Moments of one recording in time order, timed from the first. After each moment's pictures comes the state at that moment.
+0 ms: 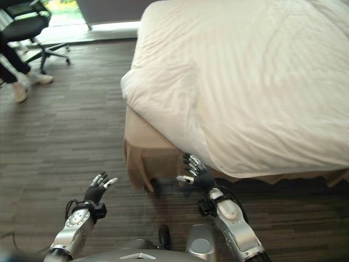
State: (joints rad) left arm 0.10 0.32 -0.10 0.43 -0.45 -0.07 0.12; right arm 0.13 -0.33 0.34 -0.03 0.33 -0.03 0.09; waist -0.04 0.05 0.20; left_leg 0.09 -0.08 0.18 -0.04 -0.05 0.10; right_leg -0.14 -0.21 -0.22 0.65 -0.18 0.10
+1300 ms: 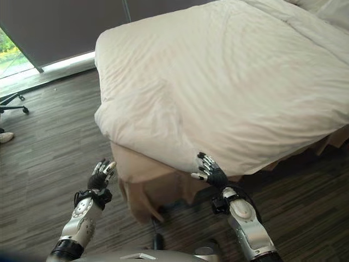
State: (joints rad) left arm 0.04 0.32 -0.11 0.36 -0.57 -0.08 0.11; right arm 0.17 -0.36 0.21 0.02 0.36 -0.01 0.06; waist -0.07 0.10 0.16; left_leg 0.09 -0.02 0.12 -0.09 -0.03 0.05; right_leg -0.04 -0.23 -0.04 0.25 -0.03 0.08
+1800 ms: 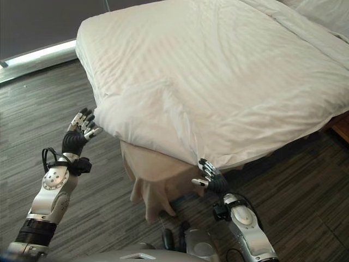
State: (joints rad) left arm -0.09 0.56 -0.03 0.05 -0.38 -0.10 0.06; right arm 0.17 -0.42 0.21 0.05 0.35 0.00 0.14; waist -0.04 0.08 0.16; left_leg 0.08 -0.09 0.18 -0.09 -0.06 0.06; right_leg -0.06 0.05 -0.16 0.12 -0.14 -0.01
